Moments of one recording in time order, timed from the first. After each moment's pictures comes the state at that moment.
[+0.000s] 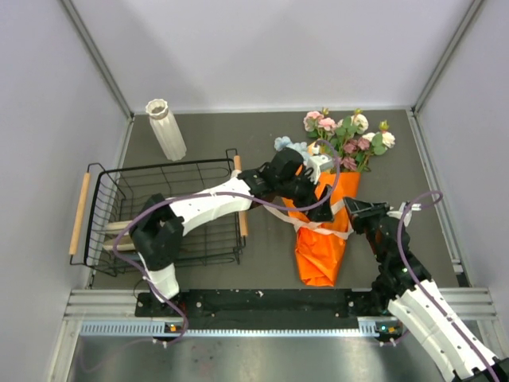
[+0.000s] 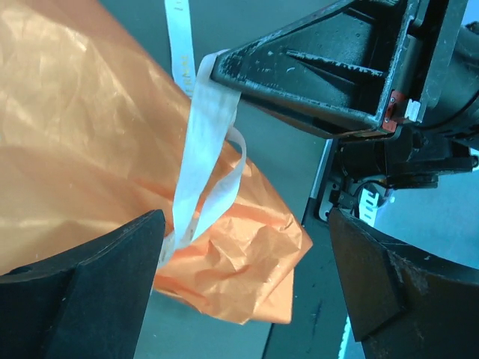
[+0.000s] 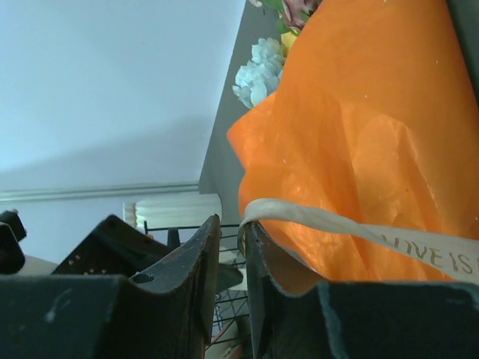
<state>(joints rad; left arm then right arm) -0.92 1.76 1.38 -0.18 0.51 -0.32 0.41 0.36 0.22 -0.08 0.30 1.41</state>
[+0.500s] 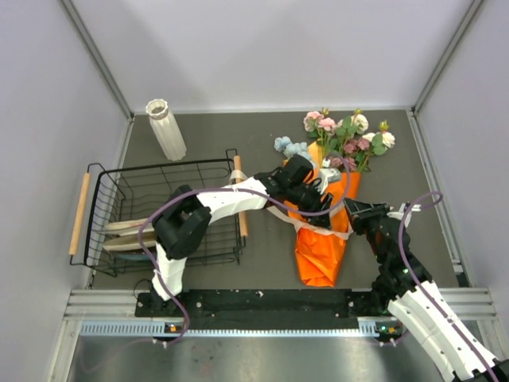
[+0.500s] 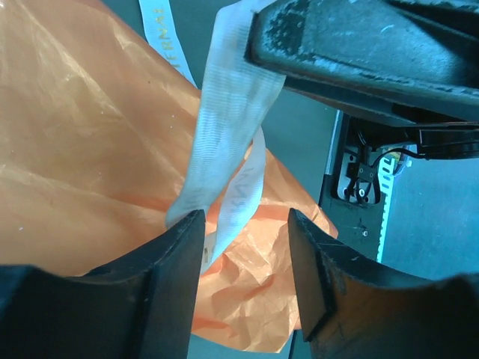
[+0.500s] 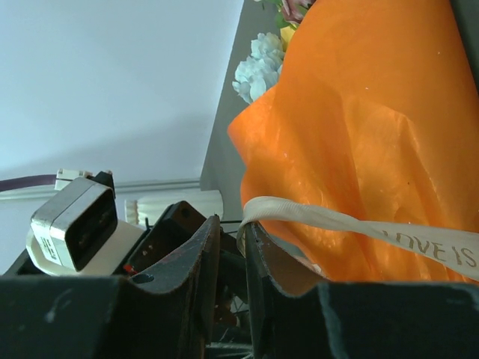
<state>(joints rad) -0.92 1.97 1.46 -0.19 0.67 -0.21 0.41 0.35 0.22 -0.10 0.28 1.43</state>
